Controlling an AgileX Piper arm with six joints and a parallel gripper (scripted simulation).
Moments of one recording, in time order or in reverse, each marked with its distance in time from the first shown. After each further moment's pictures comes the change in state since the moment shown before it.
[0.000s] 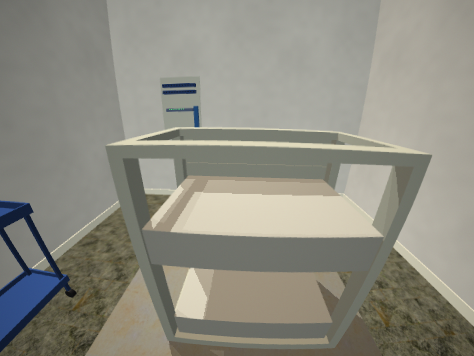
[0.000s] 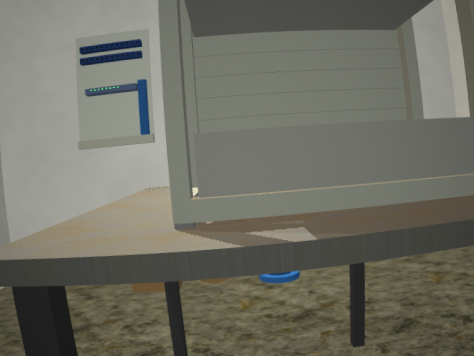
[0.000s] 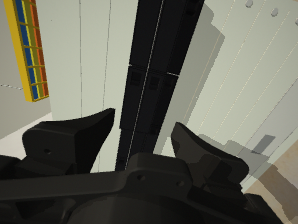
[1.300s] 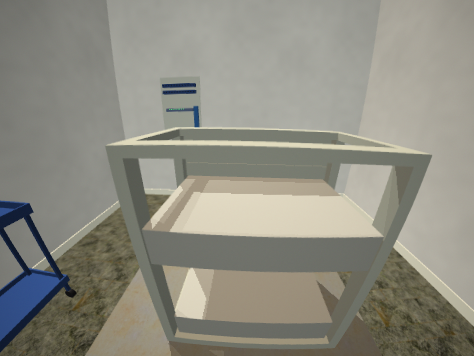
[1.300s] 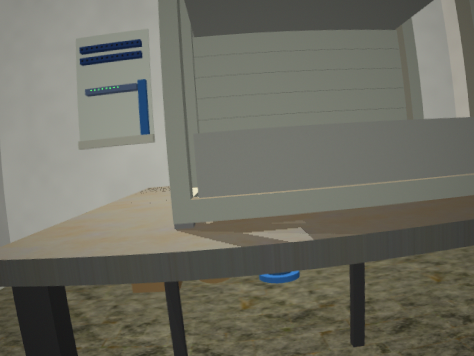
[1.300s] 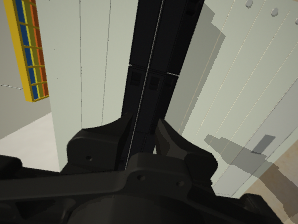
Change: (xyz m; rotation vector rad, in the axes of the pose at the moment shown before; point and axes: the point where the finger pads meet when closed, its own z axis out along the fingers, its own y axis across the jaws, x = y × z) arm 0.000 0.000 0.000 0.000 0.000 0.000
